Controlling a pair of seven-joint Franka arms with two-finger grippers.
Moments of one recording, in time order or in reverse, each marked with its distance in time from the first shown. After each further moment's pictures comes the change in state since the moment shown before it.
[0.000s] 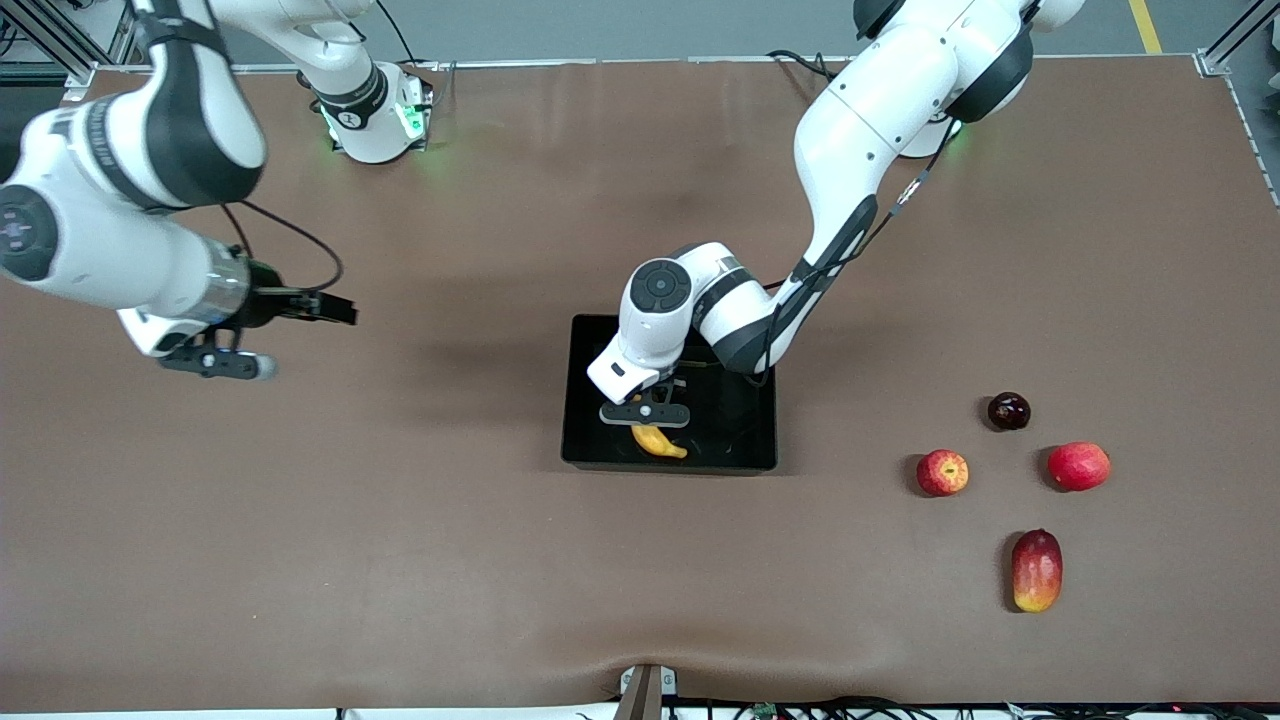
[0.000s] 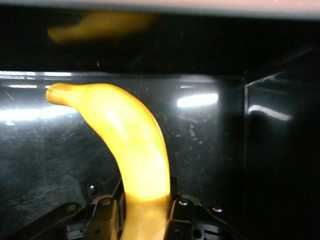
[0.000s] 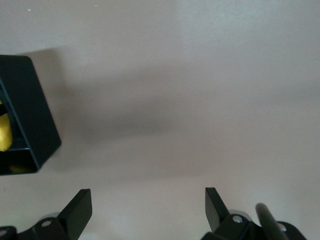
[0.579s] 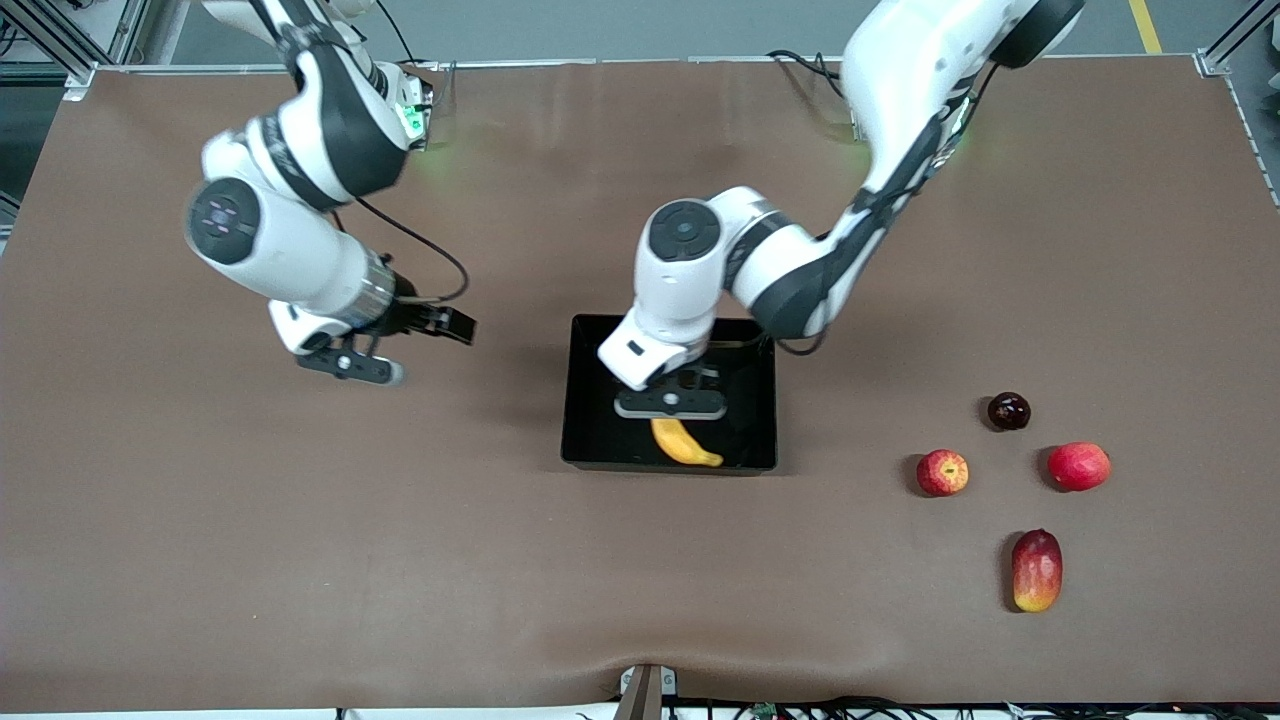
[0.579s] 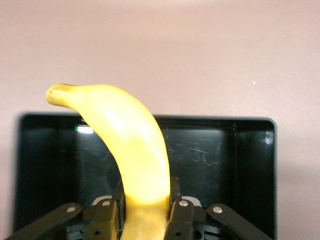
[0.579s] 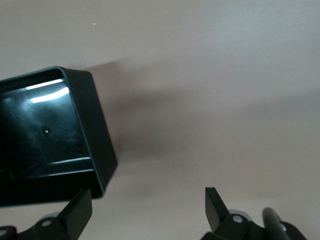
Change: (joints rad) left arm 0.076 -0.231 -0.002 0.015 -0.037 -0.228 0.099; right arm 0.007 0.110 0.206 -0.017 0.000 0.289 0.226
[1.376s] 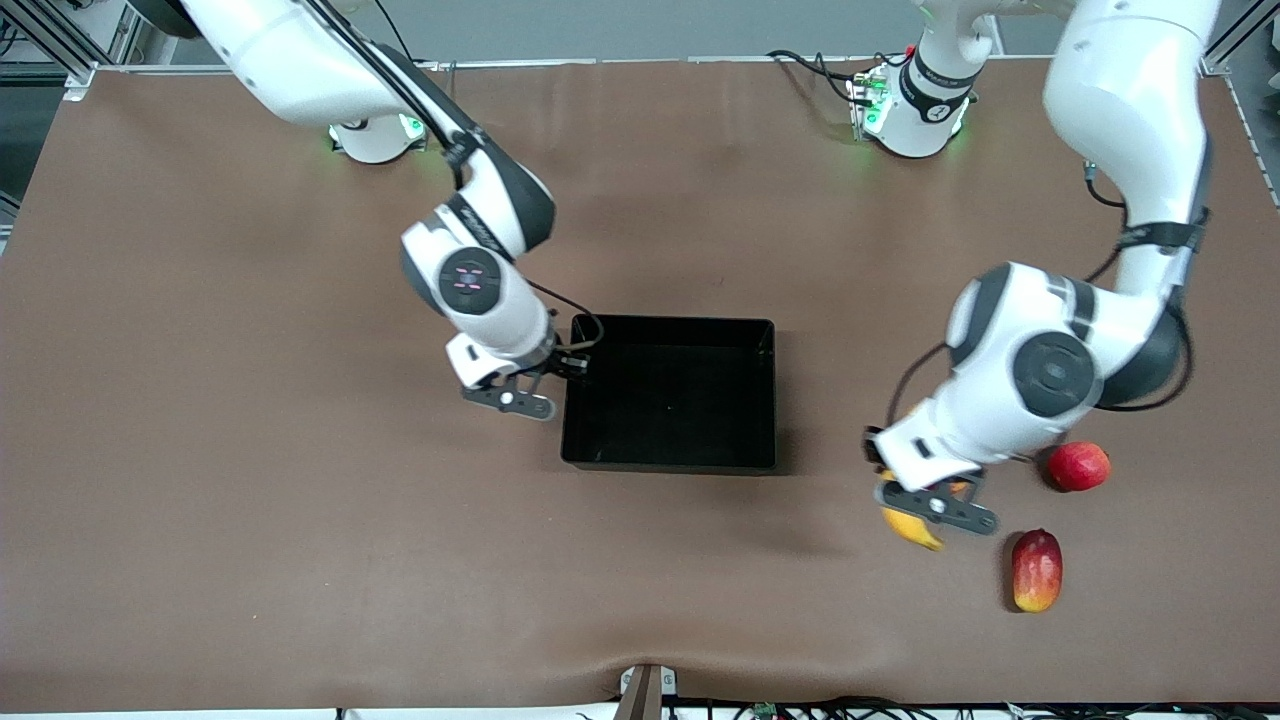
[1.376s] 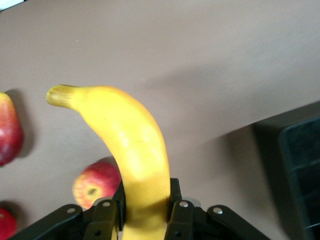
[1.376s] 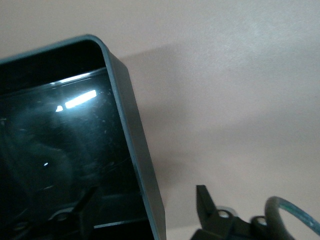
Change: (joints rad) left arm 0.465 -0.037 0.004 -0.041 -0.136 -0.138 0.904; right arm 0.179 0.392 0.078 0.196 -0.356 0.182 0.413
